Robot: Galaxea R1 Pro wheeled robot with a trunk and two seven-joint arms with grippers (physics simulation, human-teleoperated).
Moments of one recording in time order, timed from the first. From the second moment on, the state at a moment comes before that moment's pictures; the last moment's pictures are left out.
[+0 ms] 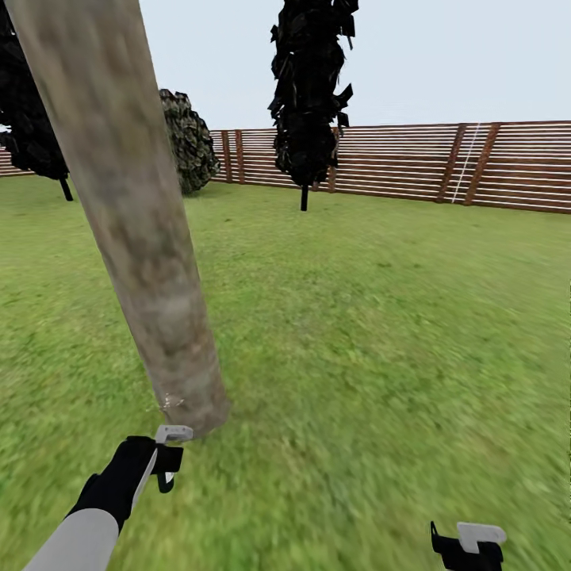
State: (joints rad) left arm -0.59 0.04 0.22 -0.69 -0.31 0.66 -0.18; right arm -0.39 -0.14 -0.54 -0.17 0.50 -0.51 -0.12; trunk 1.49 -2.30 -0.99
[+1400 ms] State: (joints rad) left arm -0.59 0.05 0.23 -0.69 -0.31 0.66 -0.18; right arm -0.39 -0.14 -0.54 -0.17 0.50 -0.51 -0.11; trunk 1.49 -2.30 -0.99
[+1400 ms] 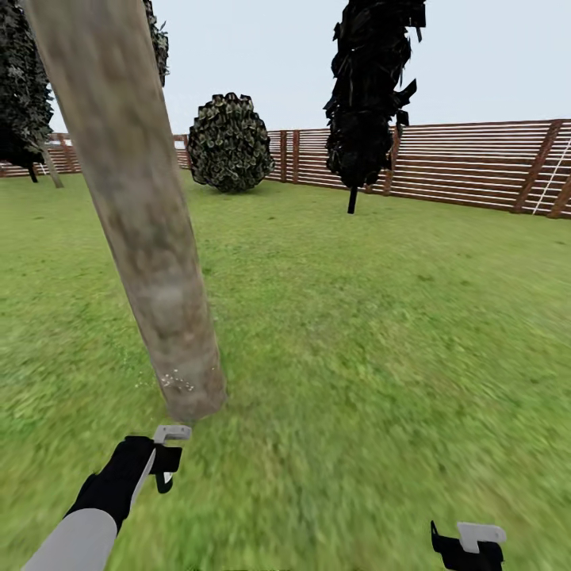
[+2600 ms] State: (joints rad) left arm -0.79 0.13 0.11 -0.98 -0.31 0.96 -0.46; right arm -0.39 -0.14 -0.54 -0.17 0.50 -0.51 -0.12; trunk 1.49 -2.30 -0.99
